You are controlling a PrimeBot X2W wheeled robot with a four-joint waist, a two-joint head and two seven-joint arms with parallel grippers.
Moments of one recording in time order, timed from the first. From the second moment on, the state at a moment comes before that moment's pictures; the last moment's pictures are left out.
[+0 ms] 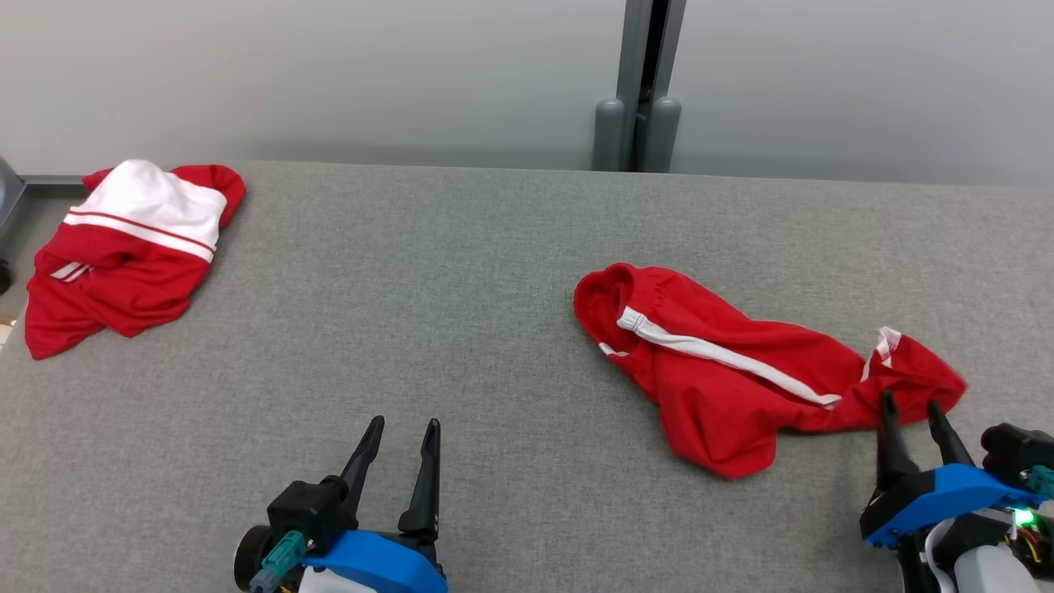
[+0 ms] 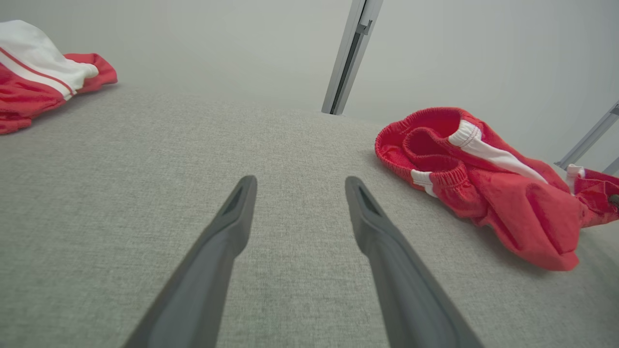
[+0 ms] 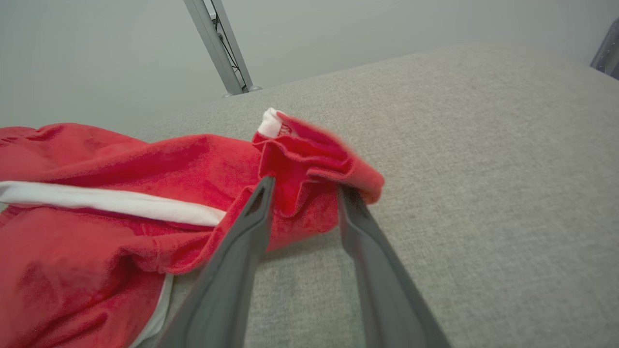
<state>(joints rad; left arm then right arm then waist) -0.10 0.05 -0.29 0.42 -0.34 -0.11 -0.26 -0.27 -0.06 -0.26 0.63 0.19 0.13 -0.19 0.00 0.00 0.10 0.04</state>
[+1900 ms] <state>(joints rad) -0.70 0.06 -0.75 0.68 -0.57 -0.11 -0.26 -0.18 -0.05 -0.06 0.27 0.21 0.13 -0.26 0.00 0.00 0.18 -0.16</state>
